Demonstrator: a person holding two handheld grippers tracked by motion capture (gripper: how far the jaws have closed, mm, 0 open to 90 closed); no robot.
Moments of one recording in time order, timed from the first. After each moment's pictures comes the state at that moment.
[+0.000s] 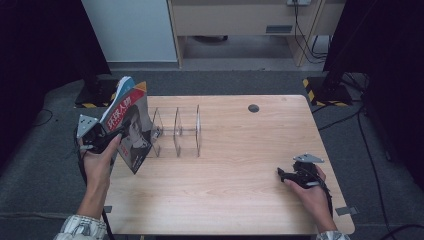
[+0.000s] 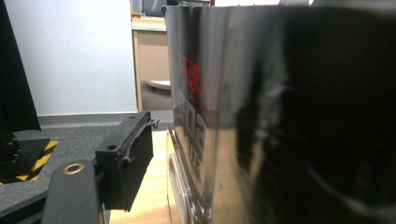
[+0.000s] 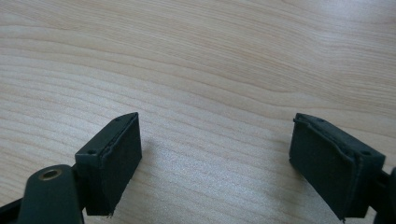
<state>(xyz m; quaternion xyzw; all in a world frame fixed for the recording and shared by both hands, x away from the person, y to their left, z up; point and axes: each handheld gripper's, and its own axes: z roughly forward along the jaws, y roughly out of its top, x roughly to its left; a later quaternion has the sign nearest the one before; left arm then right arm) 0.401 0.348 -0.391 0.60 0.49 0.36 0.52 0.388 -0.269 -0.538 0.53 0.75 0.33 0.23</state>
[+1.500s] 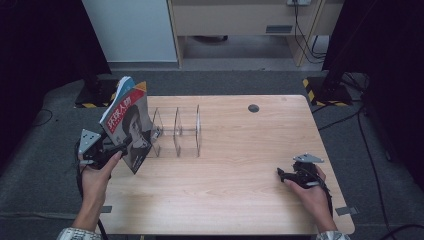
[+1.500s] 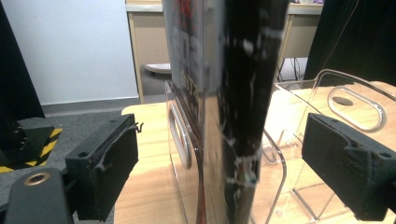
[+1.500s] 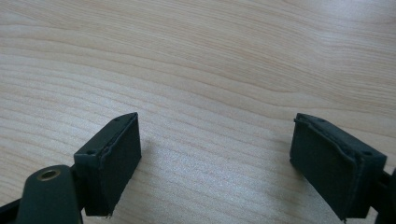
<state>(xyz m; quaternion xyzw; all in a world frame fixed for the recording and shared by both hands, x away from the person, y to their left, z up) 0.373 0.352 -0.420 0.63 0.49 0.35 0.50 0.388 -0.269 -0.538 0.53 0.75 0.33 0.22</state>
